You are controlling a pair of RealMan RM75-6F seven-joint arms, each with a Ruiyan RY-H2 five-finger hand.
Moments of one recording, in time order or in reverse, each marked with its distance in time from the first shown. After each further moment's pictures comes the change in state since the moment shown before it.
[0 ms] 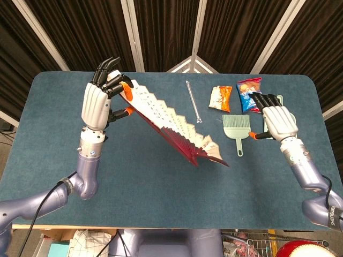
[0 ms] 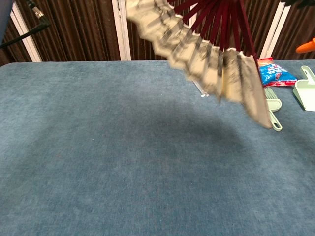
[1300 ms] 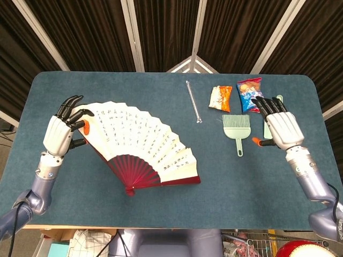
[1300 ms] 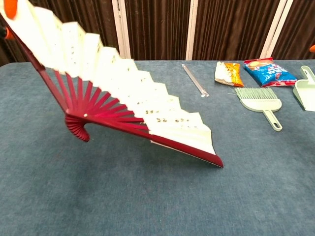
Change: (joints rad) left arm 0.260 -0.018 0.331 0.508 0.080 0.177 -0.405; right arm -0.080 0.040 0.002 -0.094 -0.093 0.112 -0.074
